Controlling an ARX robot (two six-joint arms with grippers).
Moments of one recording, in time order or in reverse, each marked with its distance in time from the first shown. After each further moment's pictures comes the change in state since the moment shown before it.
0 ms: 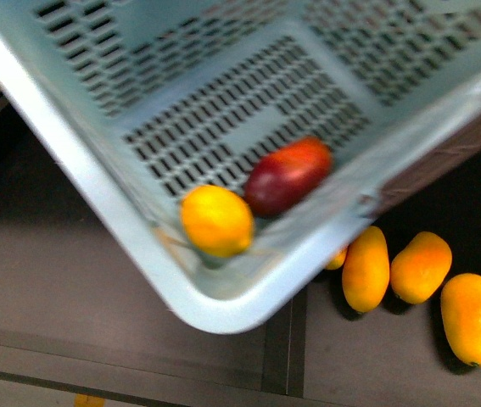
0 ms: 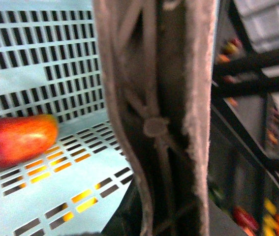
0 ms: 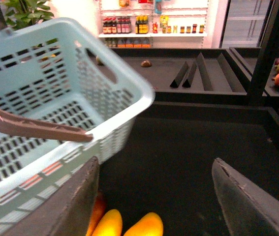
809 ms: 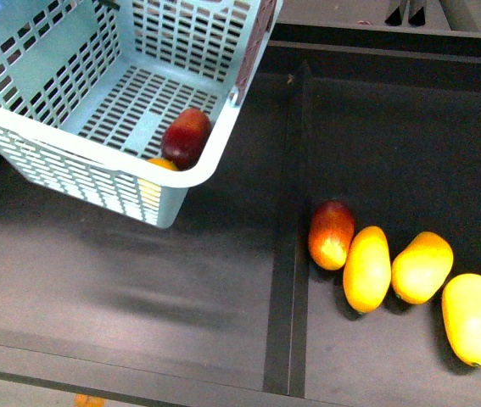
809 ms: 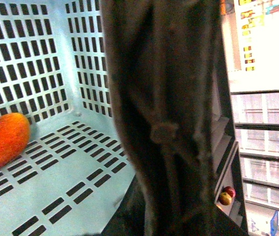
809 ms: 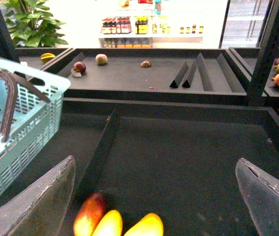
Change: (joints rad) left arm 0.392 0.376 0.225 0.229 0.054 -0.199; right arm 0.000 -0.001 0.000 0.000 0.001 0.000
